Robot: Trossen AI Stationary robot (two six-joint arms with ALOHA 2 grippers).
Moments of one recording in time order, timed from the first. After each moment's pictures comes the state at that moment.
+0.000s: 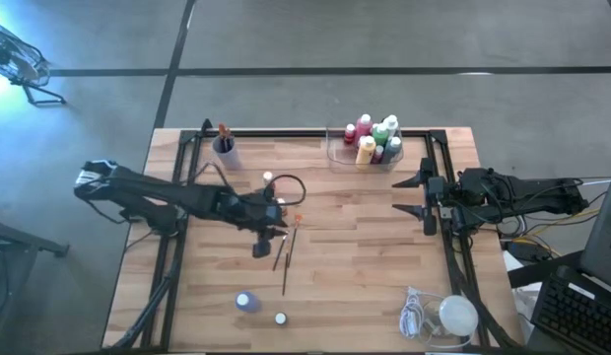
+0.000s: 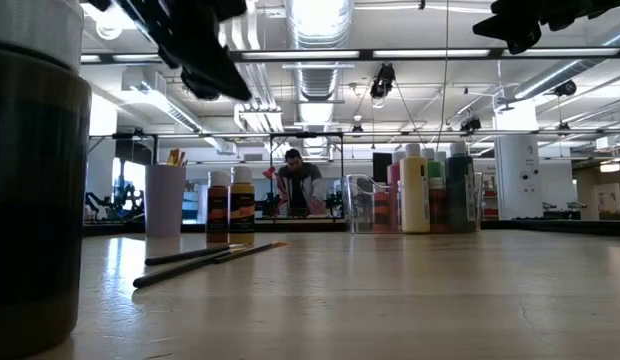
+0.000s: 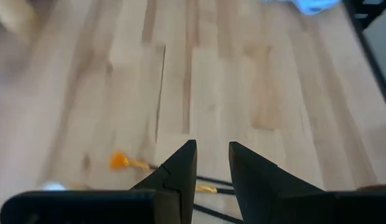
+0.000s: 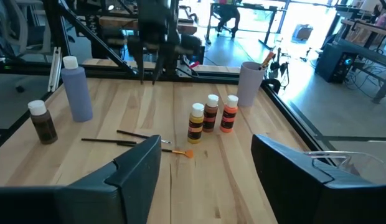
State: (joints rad) left arm -0.13 1.28 0.92 -0.33 -0.05 -0.17; right arm 0.09 0.45 0.57 -0.34 0.16 -0.02
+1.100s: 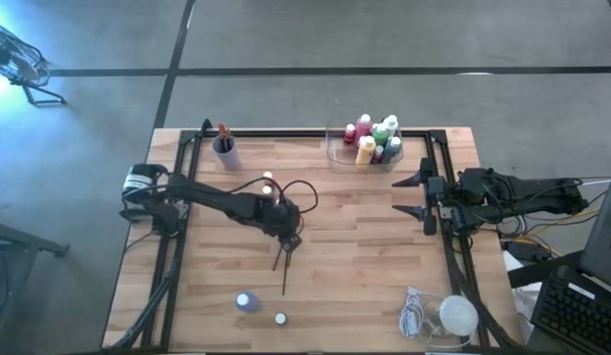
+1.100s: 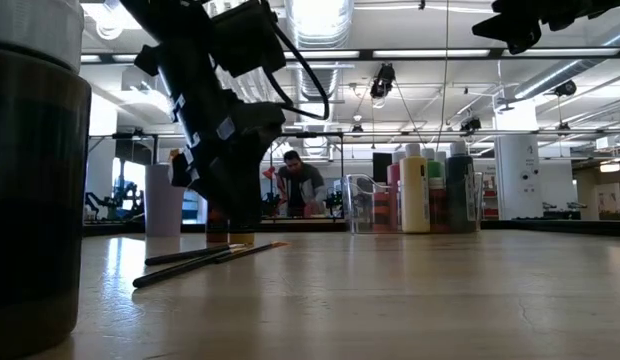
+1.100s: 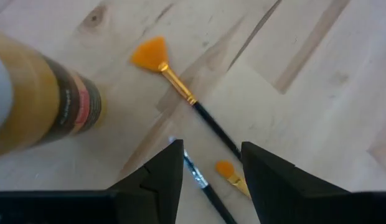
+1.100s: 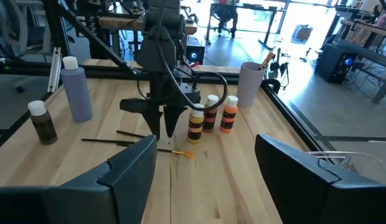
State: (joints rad) left arm -0.06 1.69 1.00 -0.40 -0.07 -0.75; right arm 0.09 0.45 0.57 -0.34 0.16 -0.02
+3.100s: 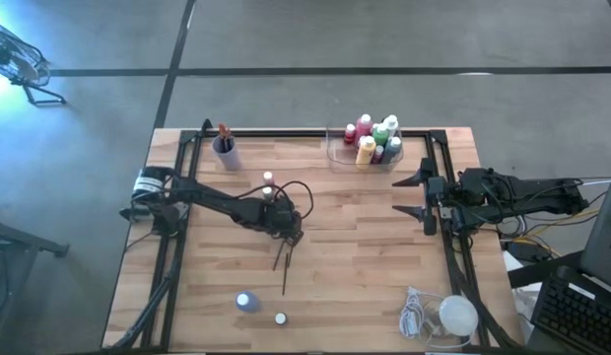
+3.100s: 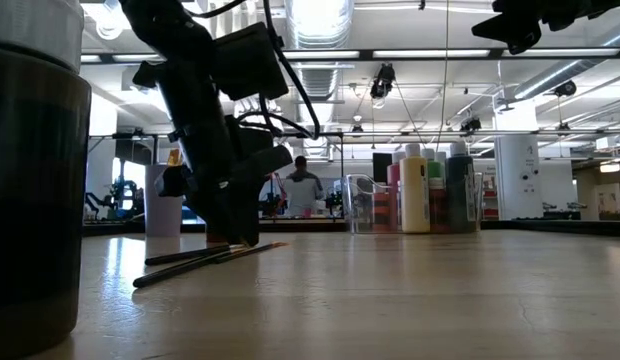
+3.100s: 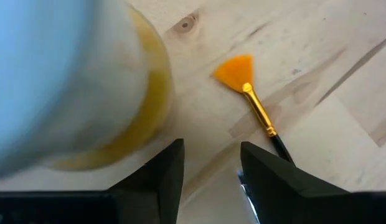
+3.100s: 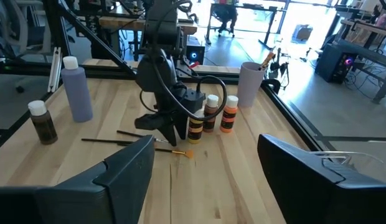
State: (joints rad) left arm -0.09 1.79 1.00 -0.41 -0.26 -0.94; right arm 0.09 0.45 0.57 -0.34 0.16 -0.02
